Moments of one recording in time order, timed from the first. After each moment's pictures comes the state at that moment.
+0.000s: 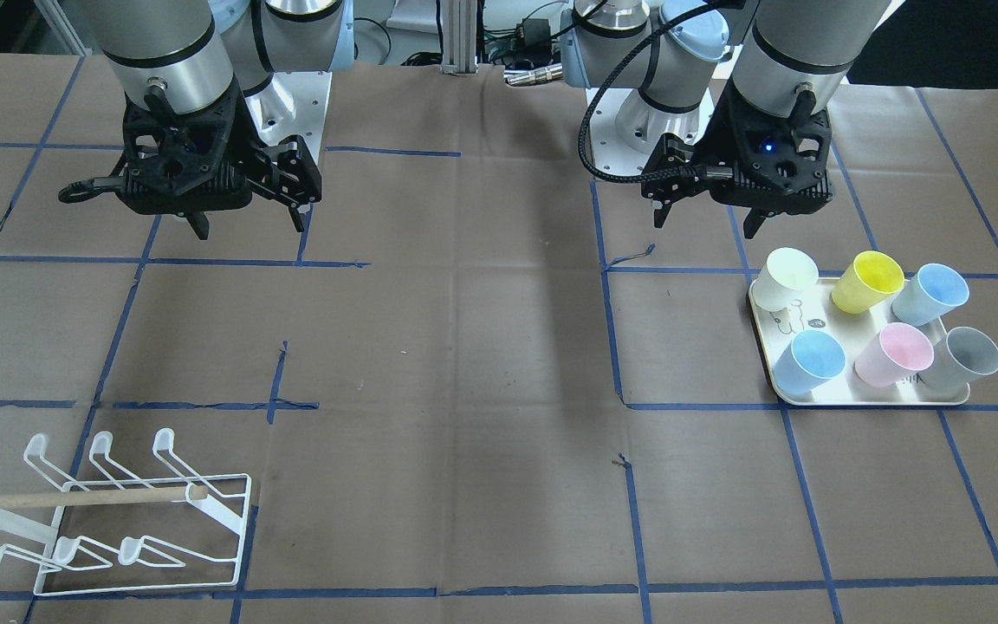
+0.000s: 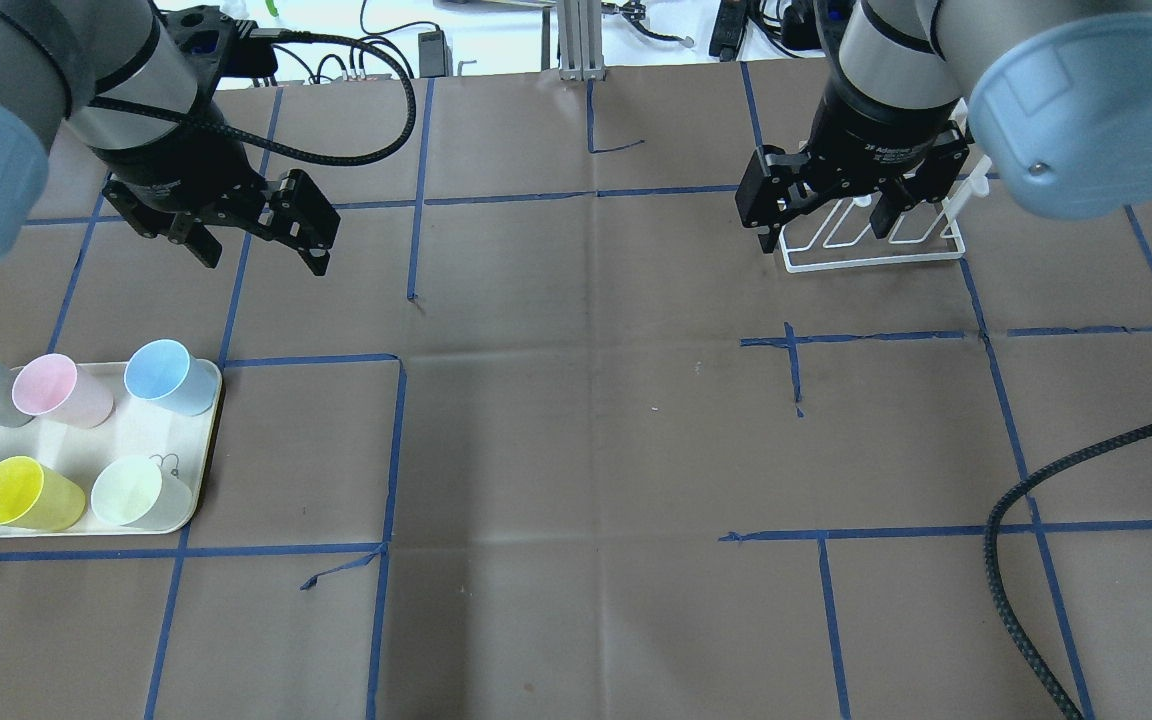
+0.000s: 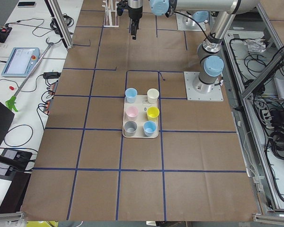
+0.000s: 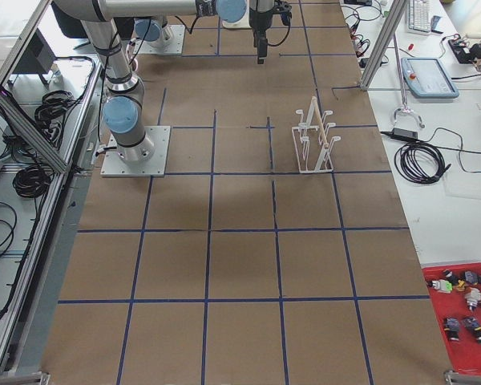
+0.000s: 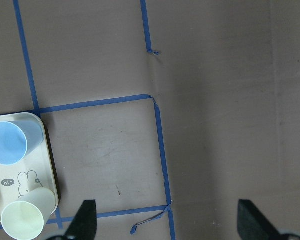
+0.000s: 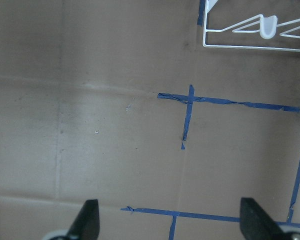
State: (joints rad) left arm -1.53 -1.54 -1.62 -1.55 1.58 0.17; right arm 1.66 -1.54 1.57 -1.61 -1.56 -0.02
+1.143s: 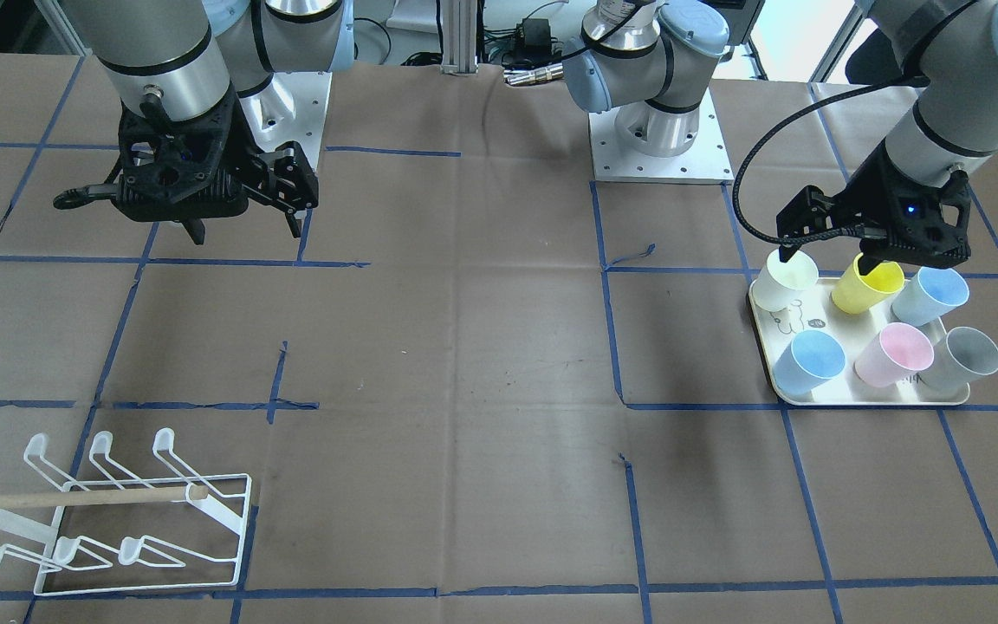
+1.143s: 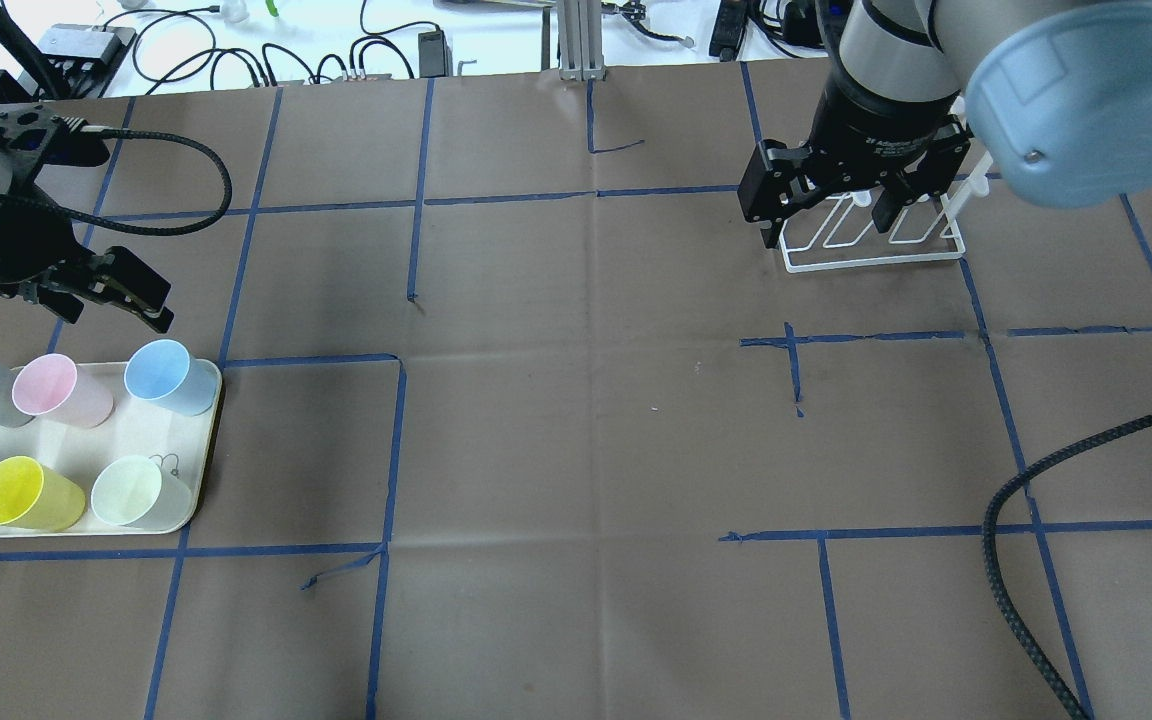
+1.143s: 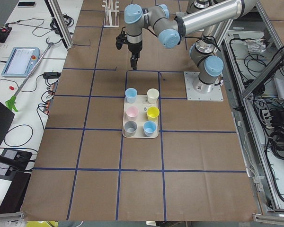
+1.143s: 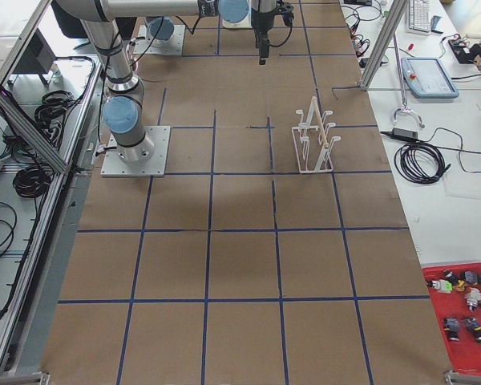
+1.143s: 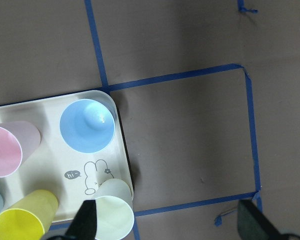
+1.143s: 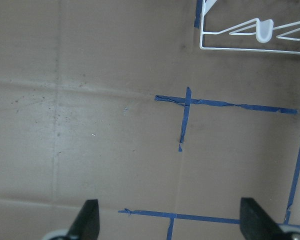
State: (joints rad) left arm -1.19 -1.54 -1.80 -1.40 1.58 0.54; right arm 1.66 -1.53 1.56 -1.61 -1.56 -0.02
